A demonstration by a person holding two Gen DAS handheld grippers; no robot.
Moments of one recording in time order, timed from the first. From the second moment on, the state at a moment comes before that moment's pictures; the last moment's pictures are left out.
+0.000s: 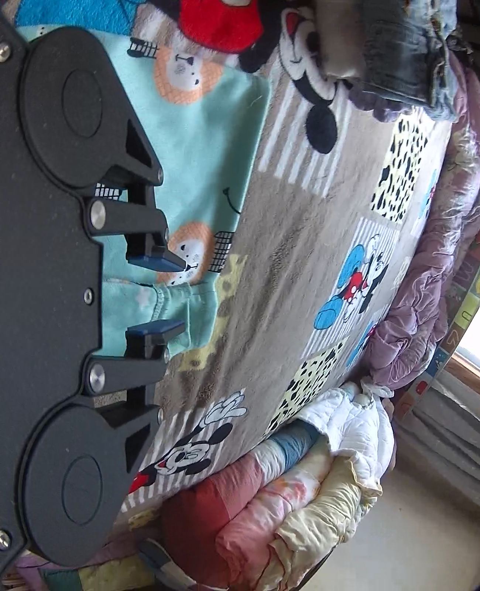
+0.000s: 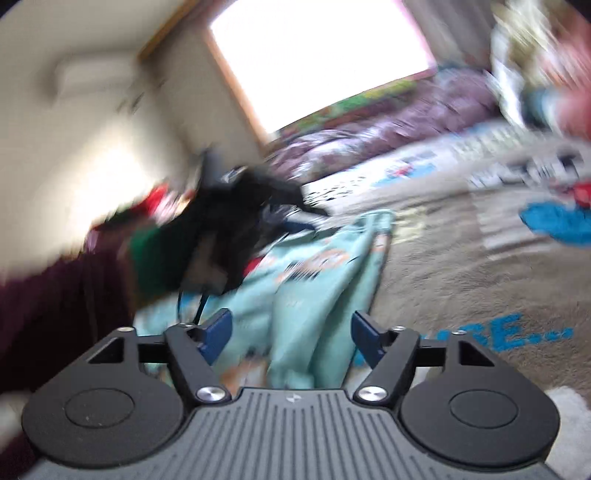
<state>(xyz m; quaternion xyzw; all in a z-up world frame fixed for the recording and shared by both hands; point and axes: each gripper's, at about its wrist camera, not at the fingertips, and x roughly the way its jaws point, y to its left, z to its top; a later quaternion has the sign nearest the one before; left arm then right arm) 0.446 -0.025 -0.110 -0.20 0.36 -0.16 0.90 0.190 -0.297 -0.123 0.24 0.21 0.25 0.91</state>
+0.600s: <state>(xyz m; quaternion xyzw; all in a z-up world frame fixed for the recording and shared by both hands) 0.462 -0.016 -0.139 -0.25 0.37 -0.23 0.87 0.414 -0.282 -0.141 0.25 0.29 0.28 0.88</state>
